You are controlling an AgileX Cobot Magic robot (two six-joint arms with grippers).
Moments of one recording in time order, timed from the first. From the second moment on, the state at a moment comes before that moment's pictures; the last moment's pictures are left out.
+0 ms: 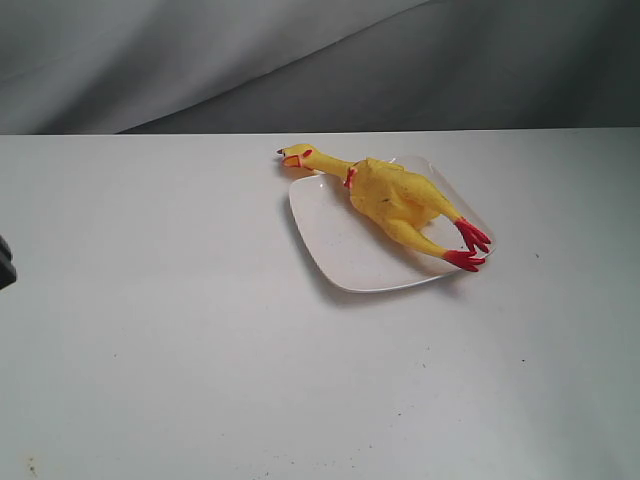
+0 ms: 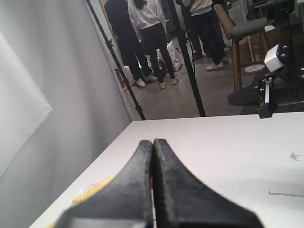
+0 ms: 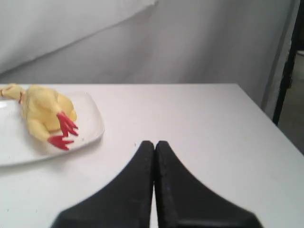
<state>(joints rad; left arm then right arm) -0.16 0.49 -0.54 1.75 -0.79 -1.51 -0.05 0.00 0.00 -0.01 0.25 0.00</state>
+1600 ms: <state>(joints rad) 0.15 0.01 -0.54 1.75 -0.71 -1.49 -0.05 0.00 0.00 -0.01 0.34 0.00</state>
